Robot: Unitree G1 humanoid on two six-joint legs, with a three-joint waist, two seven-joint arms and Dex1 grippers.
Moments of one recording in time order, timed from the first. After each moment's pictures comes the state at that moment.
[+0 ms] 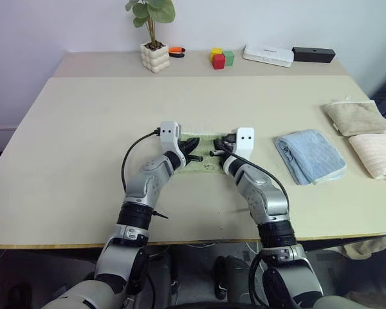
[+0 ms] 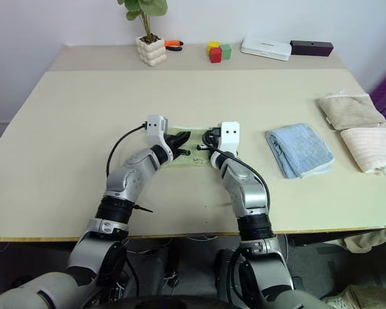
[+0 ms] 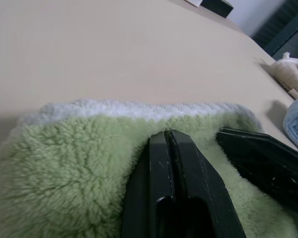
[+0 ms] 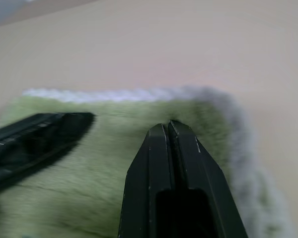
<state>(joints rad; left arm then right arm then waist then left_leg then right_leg) -0.62 0.02 0.03 0.35 -0.39 0.46 -0.31 -0.47 -0.01 -0.03 0.15 0.24 0.43 0.12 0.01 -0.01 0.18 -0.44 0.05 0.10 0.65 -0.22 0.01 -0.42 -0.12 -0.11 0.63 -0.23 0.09</state>
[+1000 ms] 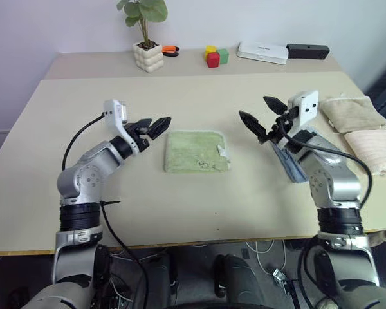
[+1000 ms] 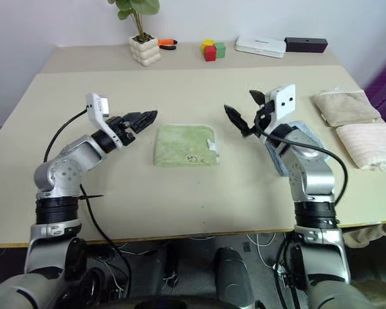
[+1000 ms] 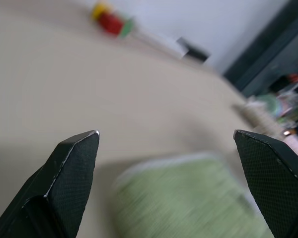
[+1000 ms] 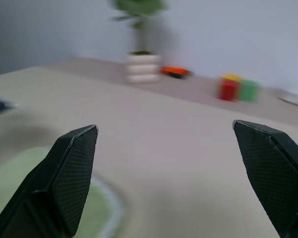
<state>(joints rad) -0.55 0.38 0.25 0.10 -0.69 0.79 -0.47 -0.49 -0.46 -0.12 0.00 0.40 0.30 0.70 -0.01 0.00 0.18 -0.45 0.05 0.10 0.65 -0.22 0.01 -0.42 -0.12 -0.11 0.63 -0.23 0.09</state>
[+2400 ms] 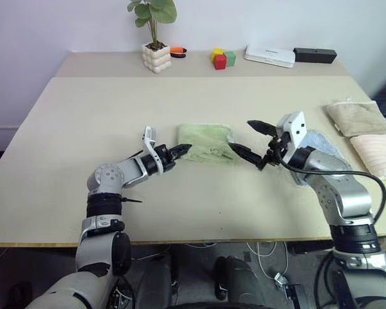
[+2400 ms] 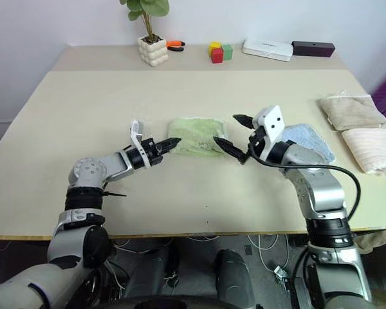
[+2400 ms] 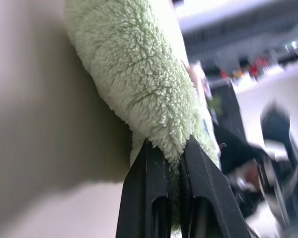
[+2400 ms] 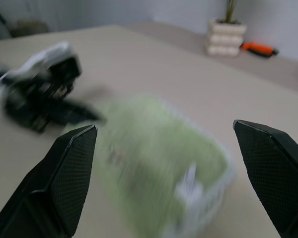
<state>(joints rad) -0.71 0.16 0.38 0.48 -0.81 0.99 -0.43 -0.36 -0.59 -0.08 -0.14 0.44 0.40 0.83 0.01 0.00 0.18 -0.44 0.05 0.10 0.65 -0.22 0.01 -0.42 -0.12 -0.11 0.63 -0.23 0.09</state>
